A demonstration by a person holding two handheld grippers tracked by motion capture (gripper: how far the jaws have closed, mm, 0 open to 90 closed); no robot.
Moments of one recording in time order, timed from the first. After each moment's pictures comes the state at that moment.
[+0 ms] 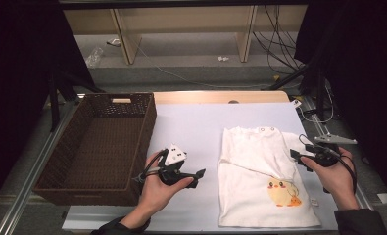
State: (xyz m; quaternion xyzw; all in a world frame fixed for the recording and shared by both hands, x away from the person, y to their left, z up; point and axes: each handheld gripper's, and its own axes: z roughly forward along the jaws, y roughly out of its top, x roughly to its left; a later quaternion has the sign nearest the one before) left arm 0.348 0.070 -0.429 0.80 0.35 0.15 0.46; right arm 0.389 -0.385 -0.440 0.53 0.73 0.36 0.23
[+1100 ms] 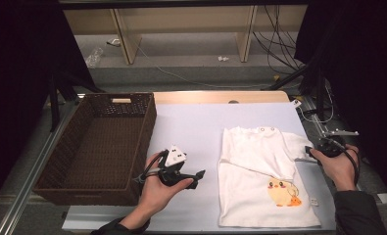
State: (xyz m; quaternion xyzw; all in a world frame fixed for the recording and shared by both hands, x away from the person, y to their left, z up) left arm 0.347 0.070 -0.432 0.80 0.35 0.15 0.46; right arm 0.425 -0.428 -0.464 0.60 0.71 0.25 0.25
